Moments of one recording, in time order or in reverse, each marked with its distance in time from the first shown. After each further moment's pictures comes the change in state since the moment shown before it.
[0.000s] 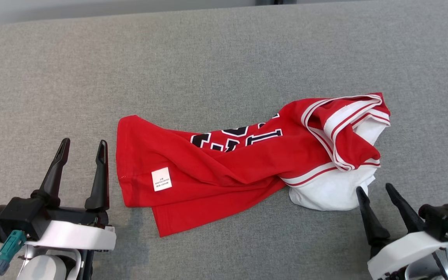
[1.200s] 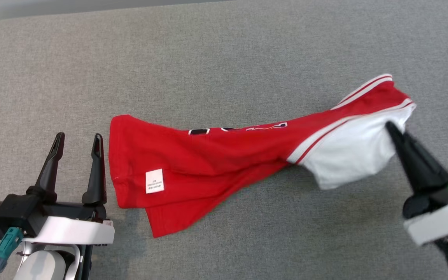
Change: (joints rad) left arm -0.023 -0.008 0.009 0.008 0.003 0.015 -0.016; right arm -0.093 -0.034 -0.045 -0.464 0.367 0.000 0.319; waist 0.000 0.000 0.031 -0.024
